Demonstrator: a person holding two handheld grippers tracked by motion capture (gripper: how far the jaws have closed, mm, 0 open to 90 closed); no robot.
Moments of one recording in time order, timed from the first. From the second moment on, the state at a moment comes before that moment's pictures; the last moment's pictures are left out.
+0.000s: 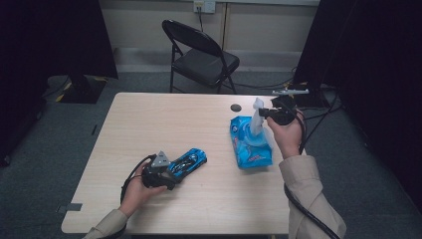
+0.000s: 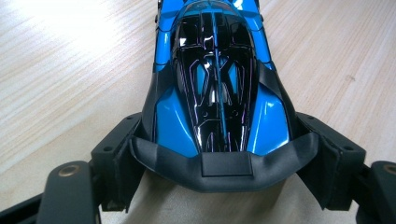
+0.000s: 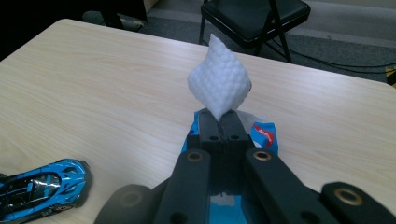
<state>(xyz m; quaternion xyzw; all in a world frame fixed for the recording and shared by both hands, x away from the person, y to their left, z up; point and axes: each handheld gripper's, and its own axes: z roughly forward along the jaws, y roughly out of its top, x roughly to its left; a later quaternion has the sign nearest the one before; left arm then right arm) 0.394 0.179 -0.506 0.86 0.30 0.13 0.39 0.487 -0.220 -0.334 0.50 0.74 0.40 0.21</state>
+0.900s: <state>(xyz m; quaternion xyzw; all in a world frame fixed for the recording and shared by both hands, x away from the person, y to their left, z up) 0.394 0.179 -0.506 0.86 0.30 0.13 0.39 0.452 -0.187 -0.291 0.44 0.74 0.47 0.18</state>
